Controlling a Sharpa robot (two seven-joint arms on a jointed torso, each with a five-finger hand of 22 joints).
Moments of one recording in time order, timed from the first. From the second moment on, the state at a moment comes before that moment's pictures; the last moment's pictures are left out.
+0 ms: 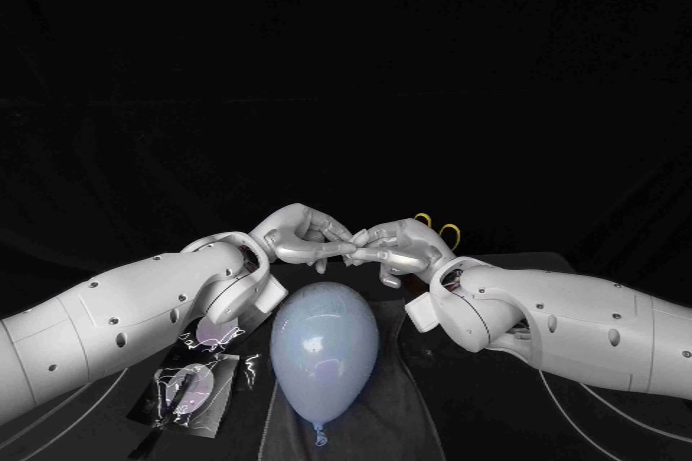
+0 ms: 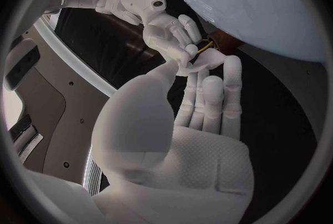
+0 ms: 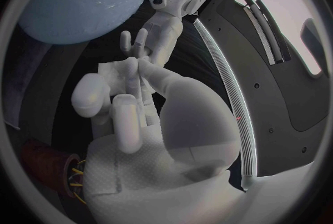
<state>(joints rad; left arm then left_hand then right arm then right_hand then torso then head) 1.33 -0.59 -0.02 1.27 -0.67 -0.14 0.24 1.36 -0.18 0.33 0.14 0.05 0.91 0.15 0.26 0.40 0.85 0.10 0.69 0.30 1.11 0.04 1.43 0.58 0.17 0.99 0.13 0.95 0.65 1.31 -0.75 -0.12 1.53 -0.32 -0.49 0.29 1.26 -0.02 0.58 -0.18 0.04 1.01 0.12 0.41 0.43 1.20 0.05 0.36 0.11 1.46 -0.03 1.45 1.25 0.11 1.31 0.07 1.07 1.25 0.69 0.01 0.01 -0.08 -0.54</state>
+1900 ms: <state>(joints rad) 1.33 -0.59 -0.02 1.25 -0.56 -0.17 0.23 1.42 -0.11 0.51 0.09 0.04 1.02 0.11 0.38 0.40 0.88 0.06 0.77 0.33 1.20 0.00 1.50 0.80 0.16 1.06 0.10 1.09 0.81 1.34 -0.76 -0.12 1.51 -0.45 -0.46 0.15 1.26 -0.01 0.60 -0.19 0.04 1.00 0.11 0.42 0.43 1.21 0.05 0.37 0.11 1.46 -0.03 1.45 1.25 0.10 1.31 0.07 1.08 1.26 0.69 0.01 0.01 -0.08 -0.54</state>
